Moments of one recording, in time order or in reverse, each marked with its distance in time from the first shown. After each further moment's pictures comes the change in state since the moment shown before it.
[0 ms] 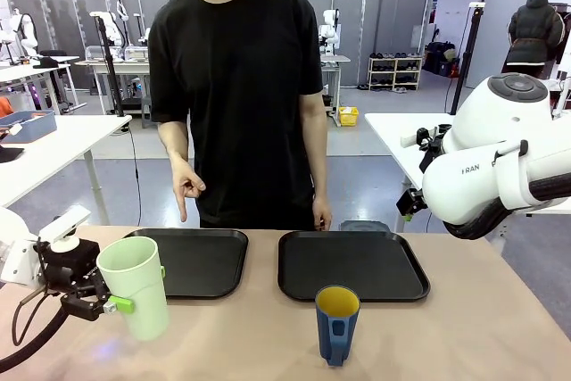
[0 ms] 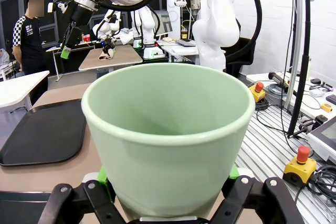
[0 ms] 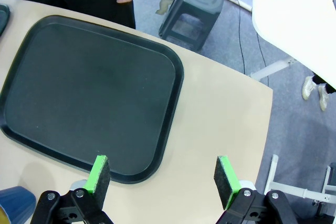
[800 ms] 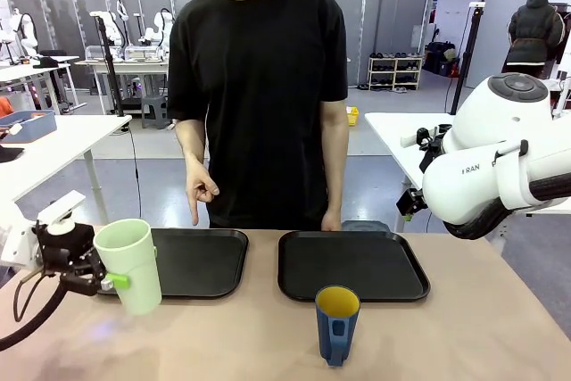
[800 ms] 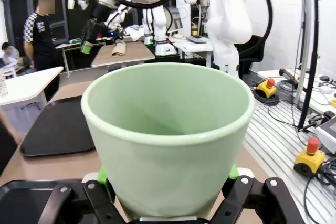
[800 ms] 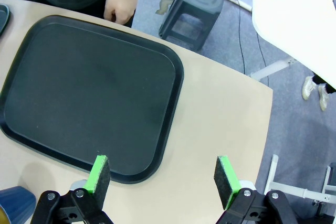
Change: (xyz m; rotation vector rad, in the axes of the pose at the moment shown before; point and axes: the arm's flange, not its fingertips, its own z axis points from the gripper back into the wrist) left arm 0.004 0.035 0.041 0.051 0.019 -0.015; right arm 0.000 0.000 0.000 0.000 0.000 0.000
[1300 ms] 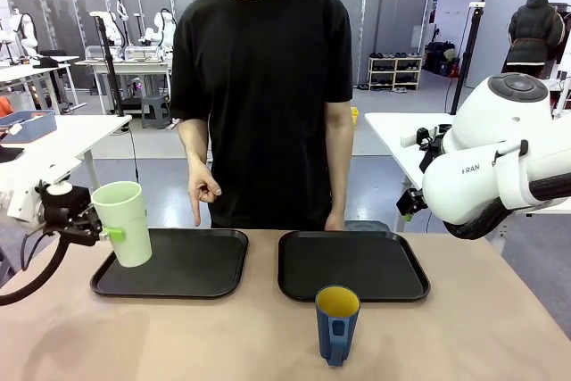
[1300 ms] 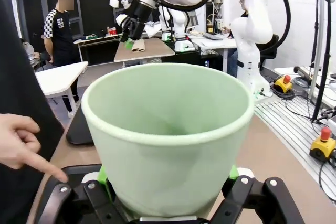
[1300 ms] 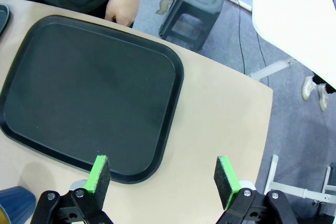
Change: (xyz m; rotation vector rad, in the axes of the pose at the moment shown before) left arm 0.017 0.087 0.071 0.049 0.021 -0.018; right arm 0.000 0.000 0.000 0.000 0.000 0.000
